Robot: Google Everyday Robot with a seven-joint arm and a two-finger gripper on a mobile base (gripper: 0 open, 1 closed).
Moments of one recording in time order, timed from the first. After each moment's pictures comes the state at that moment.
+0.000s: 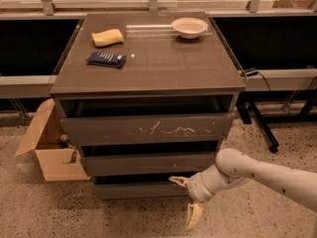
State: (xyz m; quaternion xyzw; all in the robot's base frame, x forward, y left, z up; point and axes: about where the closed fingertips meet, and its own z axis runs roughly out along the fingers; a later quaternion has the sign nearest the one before) arm 0.445 -0.082 0.448 -0.71 0.58 0.30 0.24
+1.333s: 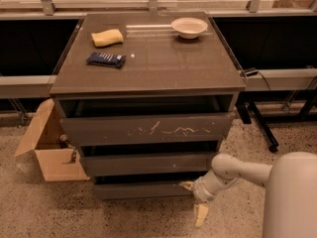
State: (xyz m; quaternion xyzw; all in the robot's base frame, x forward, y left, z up) arm 0.479 -0.138 0.324 -0.72 0.62 0.26 0.16
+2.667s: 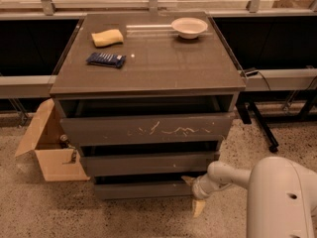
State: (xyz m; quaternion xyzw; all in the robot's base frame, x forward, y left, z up) arm 0.551 -0.159 0.237 -0.74 0.63 0.14 0.20
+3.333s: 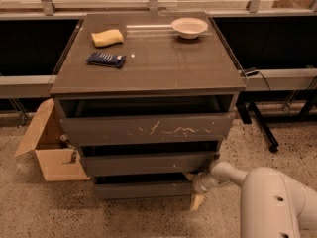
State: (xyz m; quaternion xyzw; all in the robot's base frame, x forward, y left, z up) arm 0.592 -0.164 0.203 -0.73 0.63 0.14 0.24
